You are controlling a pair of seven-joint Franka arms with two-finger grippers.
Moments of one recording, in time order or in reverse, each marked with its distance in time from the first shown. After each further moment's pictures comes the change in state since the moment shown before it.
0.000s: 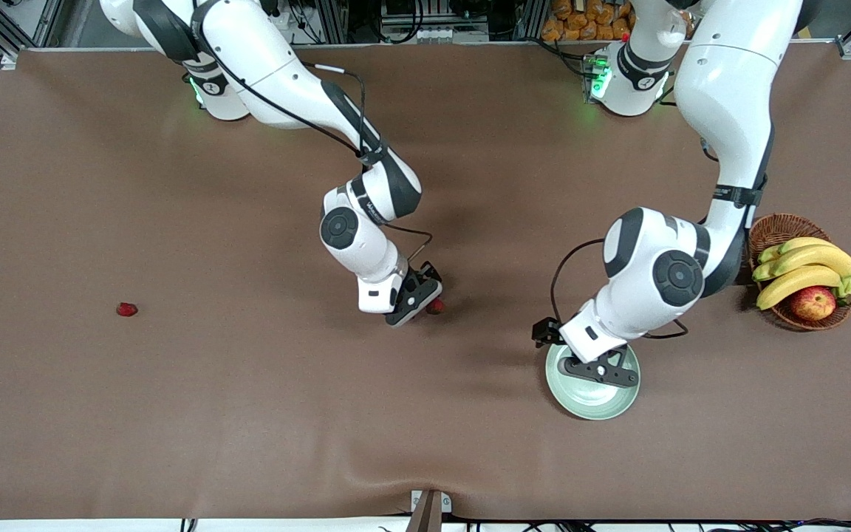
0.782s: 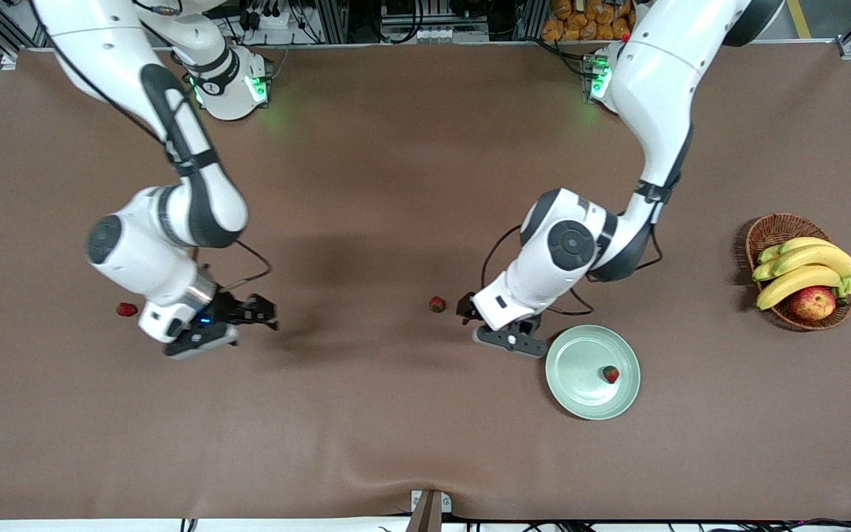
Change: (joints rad) left arm -0.199 0.072 -0.007 -0.018 0.000 0.180 -0.140; right arm -0.438 -0.395 -0.075 -0.390 0.000 -0.128 -0.083
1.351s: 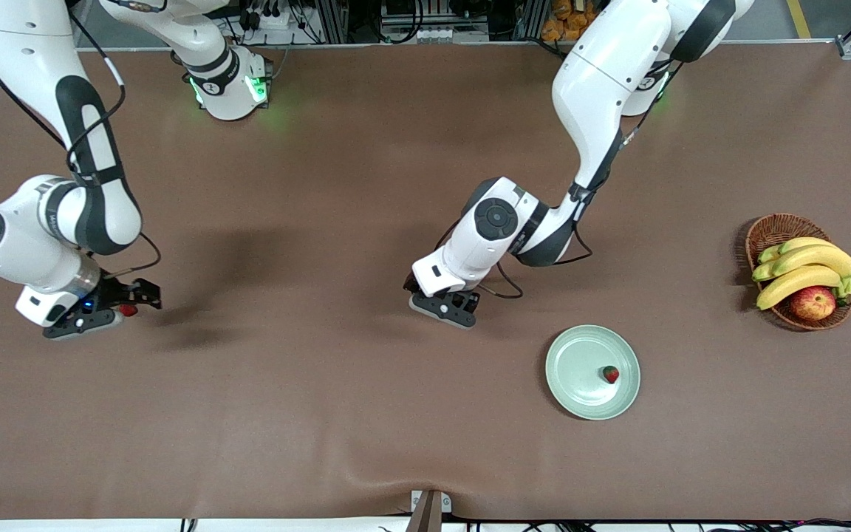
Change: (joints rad) left arm -0.144 0.087 0.006 -0.001 0.039 0.143 -0.020; right arm -0.093 -0.017 -0.253 -0.064 -0.278 -0.102 -0.243
